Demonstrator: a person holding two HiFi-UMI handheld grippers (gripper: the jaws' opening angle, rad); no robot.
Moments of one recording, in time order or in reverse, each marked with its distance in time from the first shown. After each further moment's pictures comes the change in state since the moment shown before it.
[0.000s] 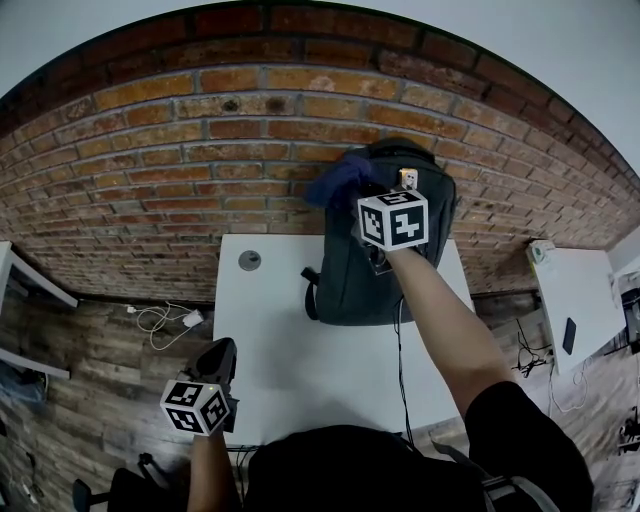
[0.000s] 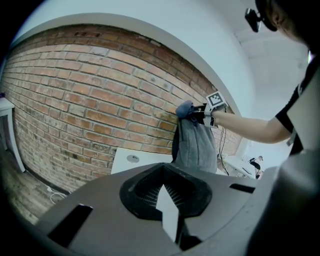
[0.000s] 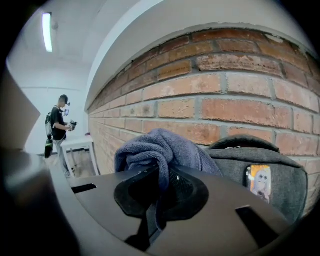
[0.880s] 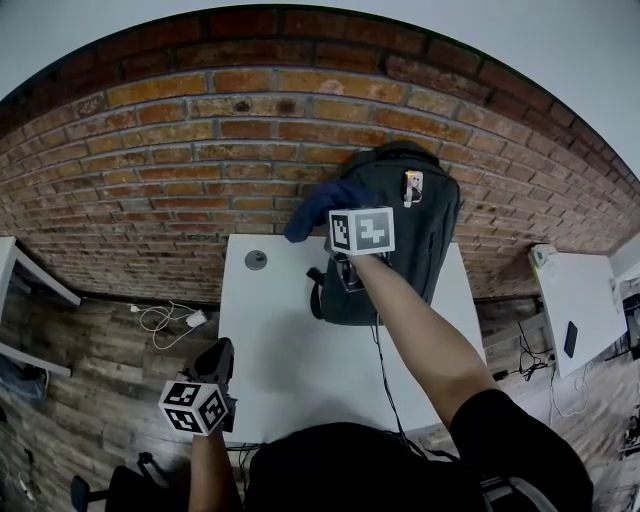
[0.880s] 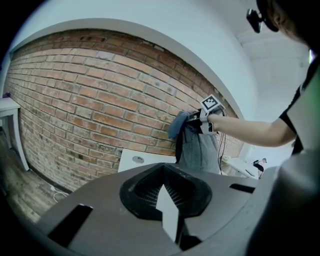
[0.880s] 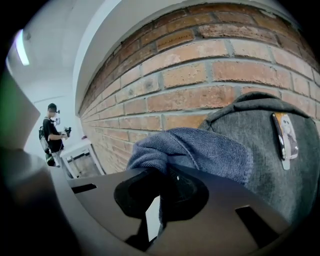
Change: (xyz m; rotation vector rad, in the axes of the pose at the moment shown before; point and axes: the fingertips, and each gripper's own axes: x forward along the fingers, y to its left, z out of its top) left arm -0.016 0.012 0.001 -0.013 -0.027 0.034; right arm 0.024 0.050 -0.047 0.165 0.158 -0.018
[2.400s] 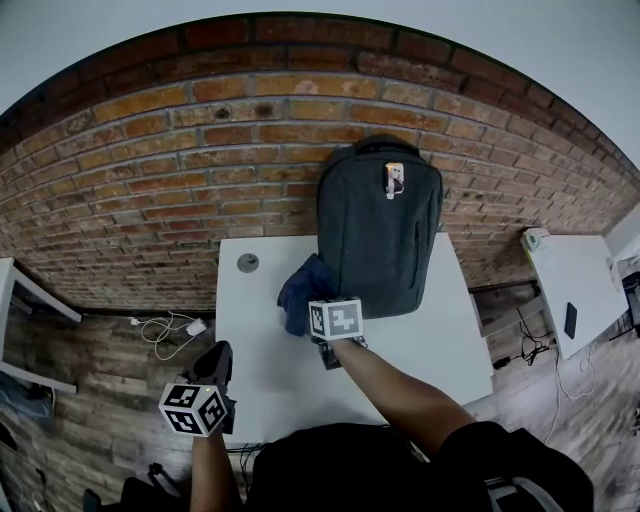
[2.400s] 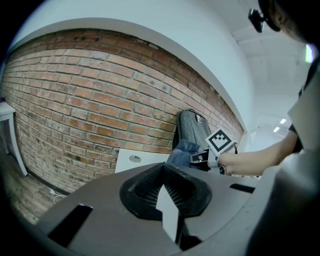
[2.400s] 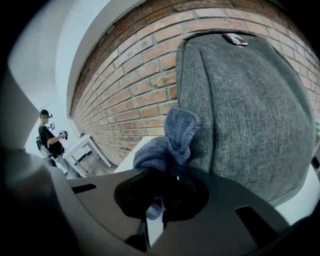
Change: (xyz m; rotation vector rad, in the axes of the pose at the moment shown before) left arm -0.001 -0.009 -0.001 0.037 0.023 -0.029; right arm -0.030 0.045 -0.207 0.200 0.199 -0.029
